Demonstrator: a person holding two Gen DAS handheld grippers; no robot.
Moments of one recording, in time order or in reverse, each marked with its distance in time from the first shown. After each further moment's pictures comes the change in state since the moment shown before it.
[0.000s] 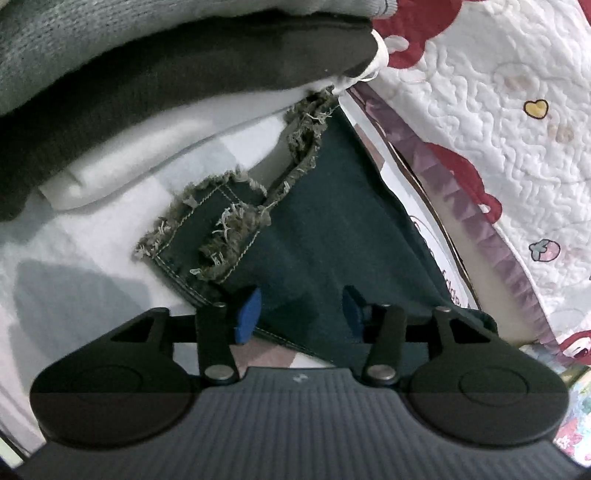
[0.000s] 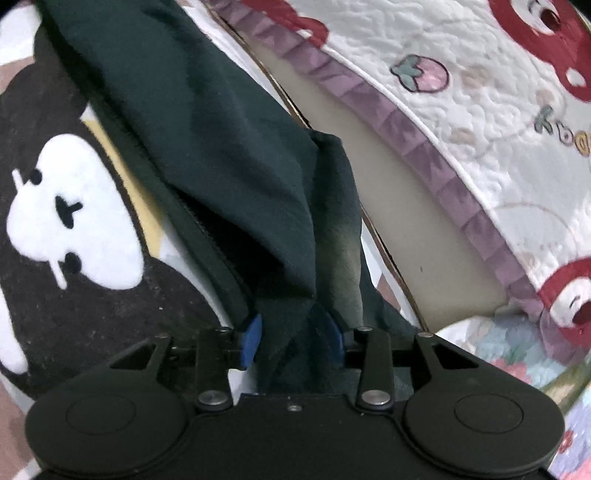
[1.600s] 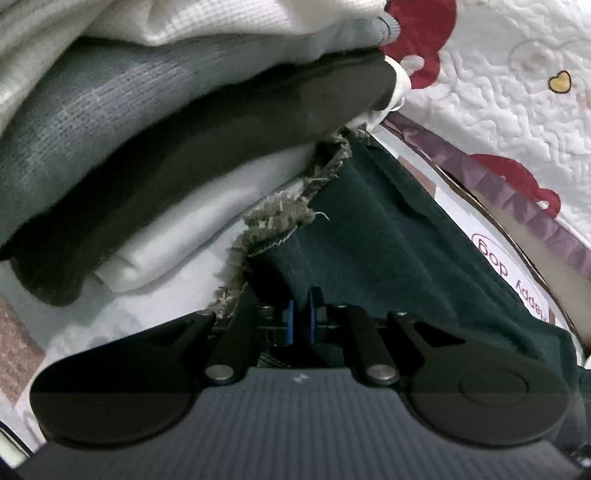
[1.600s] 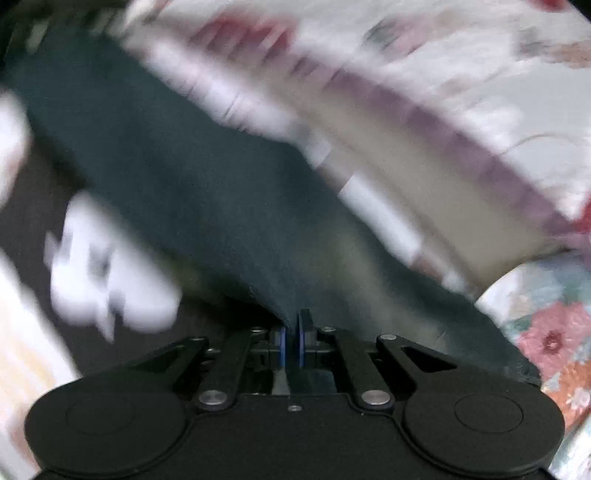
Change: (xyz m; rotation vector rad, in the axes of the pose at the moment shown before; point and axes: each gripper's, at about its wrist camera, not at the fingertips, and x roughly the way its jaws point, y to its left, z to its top) left arm 0.005 -0.011 0.008 0.205 -0.189 0.264; right arm 0.003 -0.018 -0.012 0.199 0.070 0.249
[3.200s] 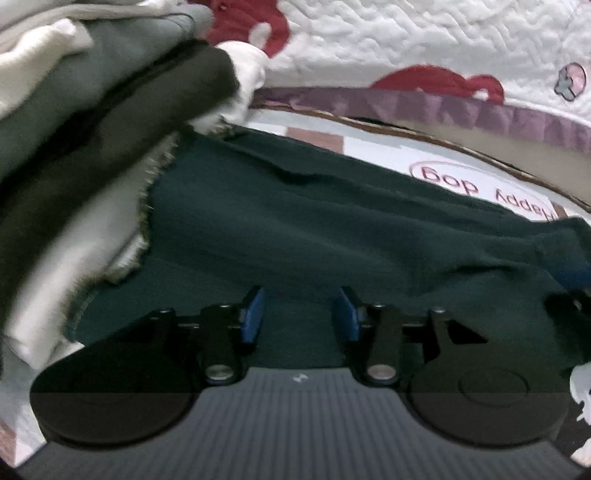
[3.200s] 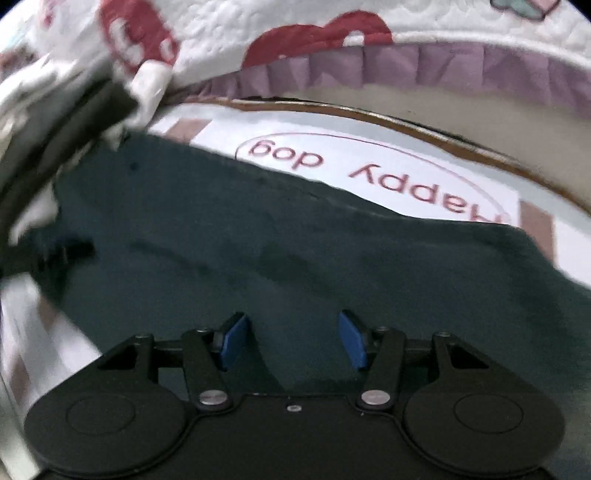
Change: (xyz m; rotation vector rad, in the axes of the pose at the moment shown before) left arm 0.028 -0.090 -0.026 0.403 -0.047 -0.019; right arm 0.055 0.037 0.159 0.336 -0.065 0.480
